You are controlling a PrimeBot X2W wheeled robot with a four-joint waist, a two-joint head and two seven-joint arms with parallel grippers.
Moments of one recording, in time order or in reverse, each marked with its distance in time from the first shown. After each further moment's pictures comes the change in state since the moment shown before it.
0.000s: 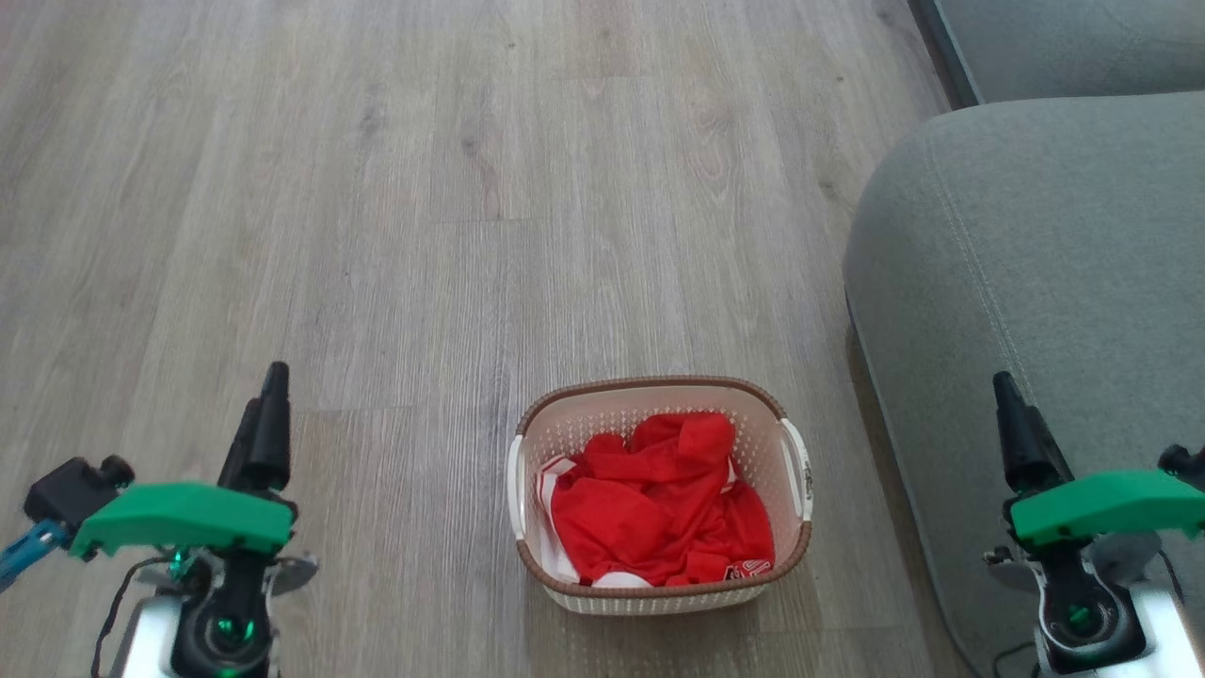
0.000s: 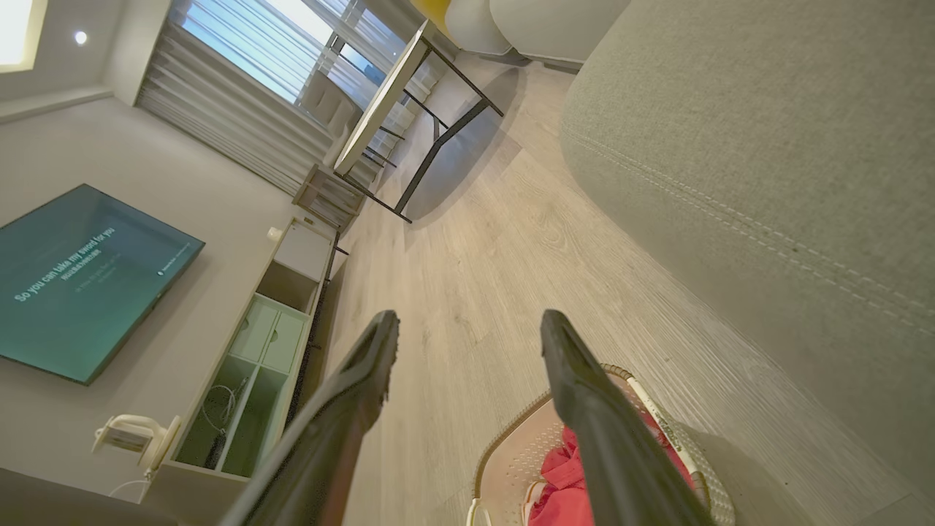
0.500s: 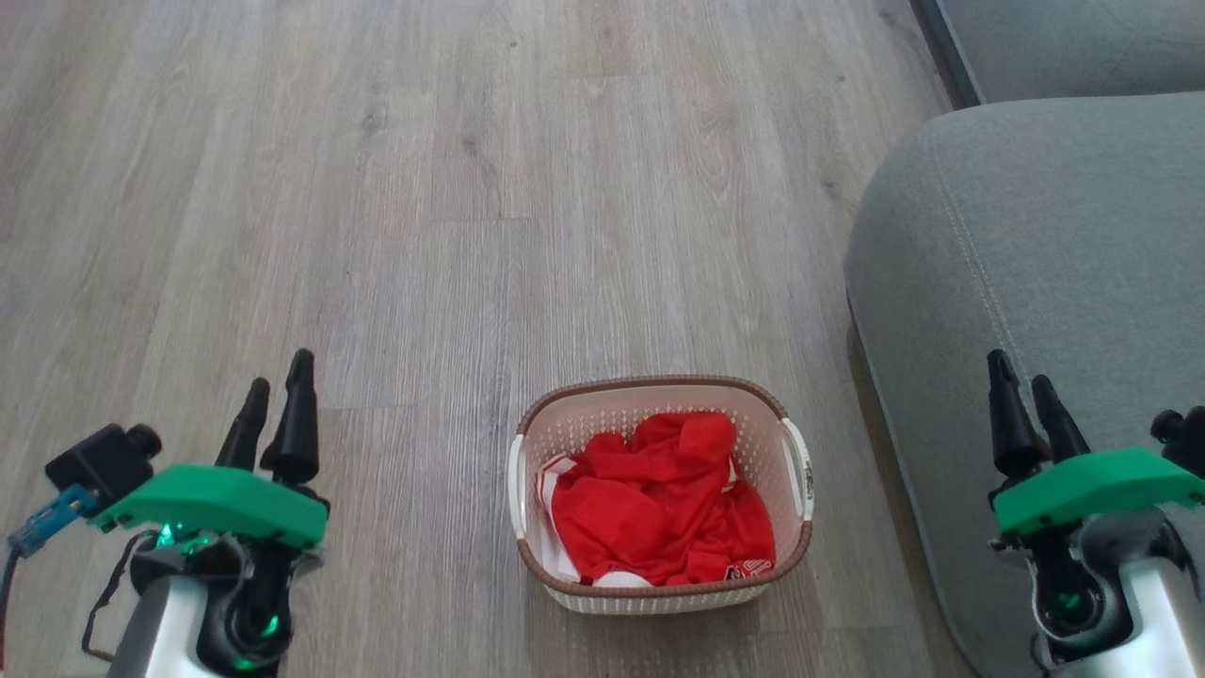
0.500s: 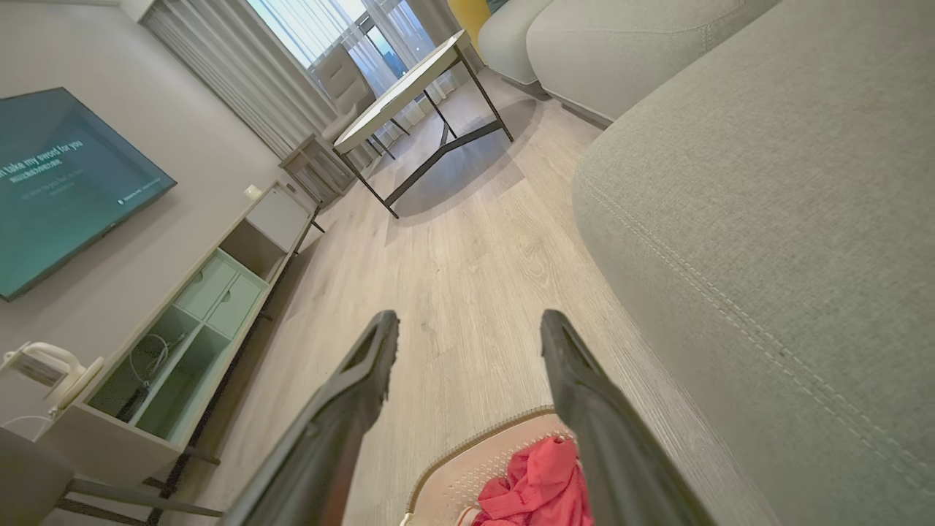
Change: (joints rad) left arm -0.018 0.043 -0.086 -0.025 0.221 0.044 -0.041; right arm -0.021 -0.024 0.028 -0.027 -0.228 0.000 -0.026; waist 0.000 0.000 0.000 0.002
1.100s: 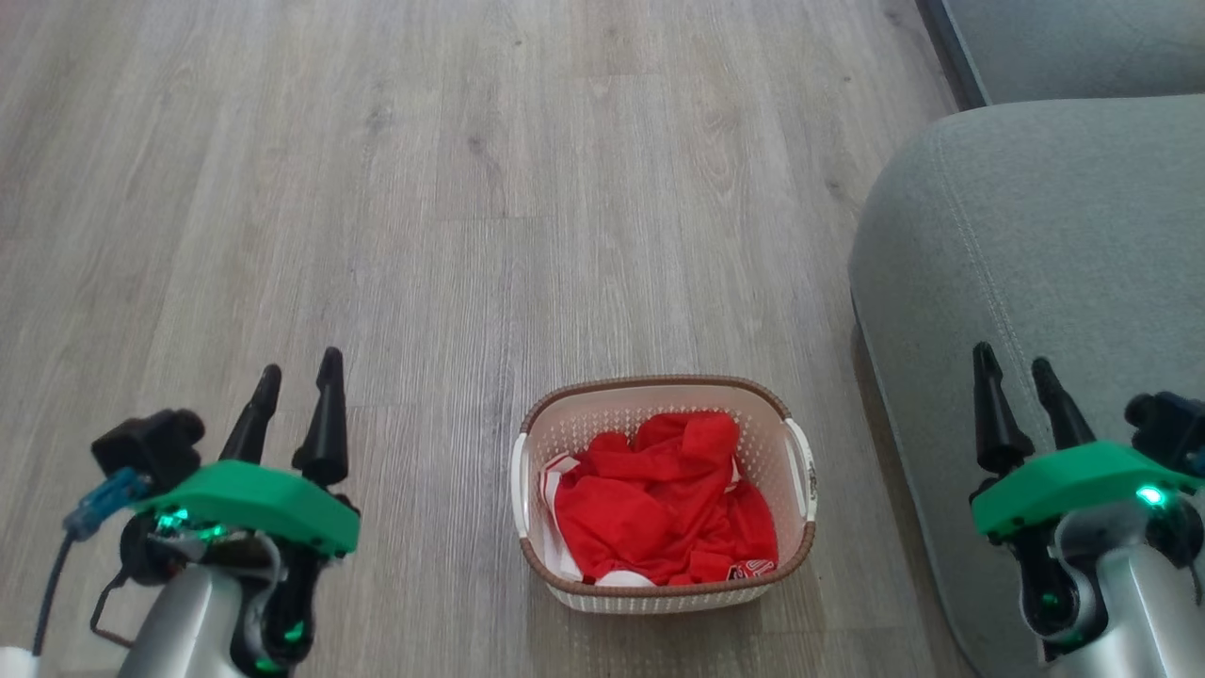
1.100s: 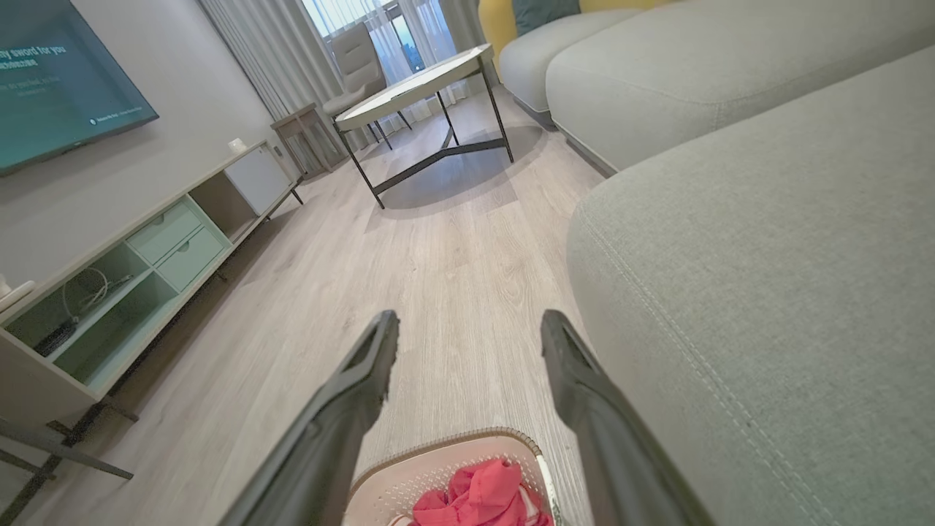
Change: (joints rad) left arm -0.015 0.035 -0.084 -0.005 0.213 0.037 -0.047; right arm -0.013 -0.007 0.027 0.006 -0.226 0.000 -0.045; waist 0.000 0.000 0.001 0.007
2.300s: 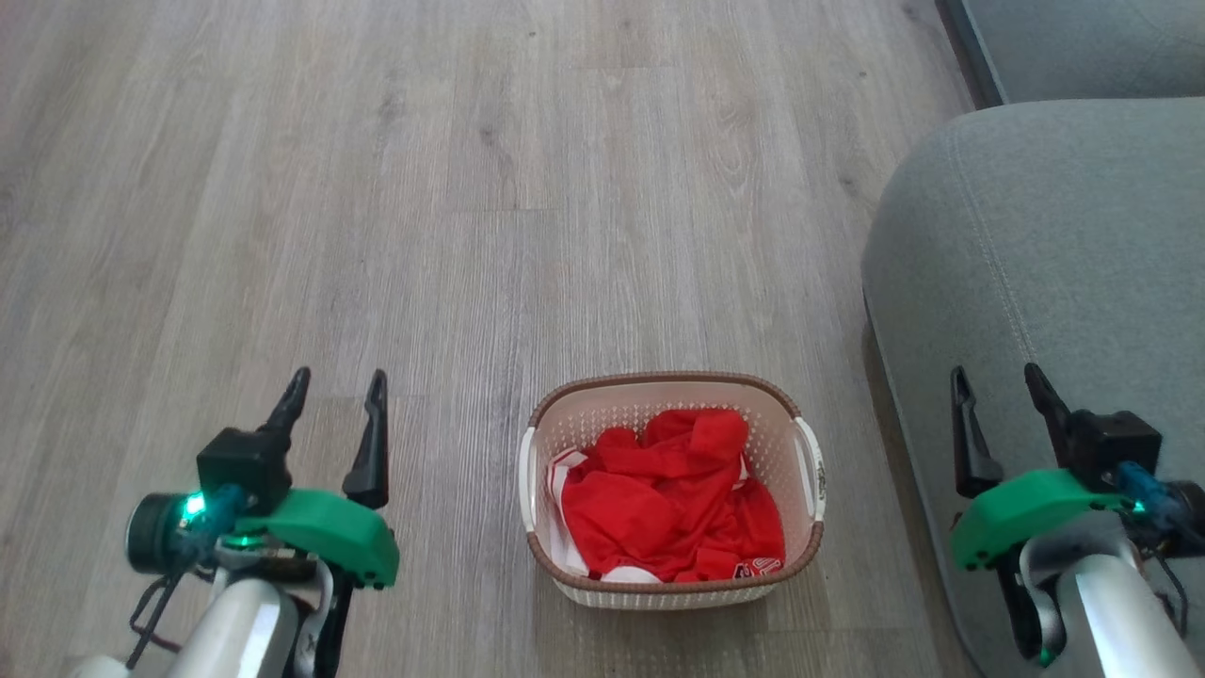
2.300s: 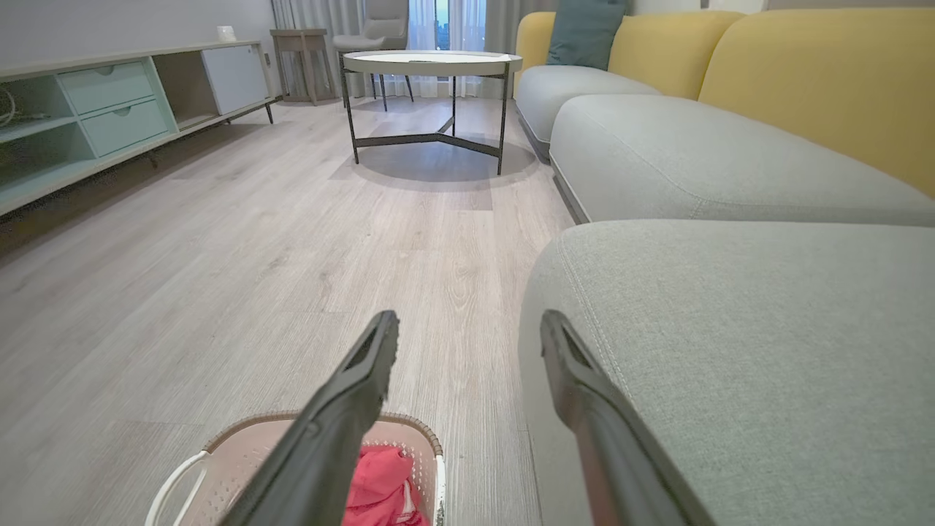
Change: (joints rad) left arm 0.000 0.047 -0.139 0.005 0.332 0.098 -0.056; right arm -0.010 0.000 0.014 0.095 -0.410 0.000 -0.123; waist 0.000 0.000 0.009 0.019
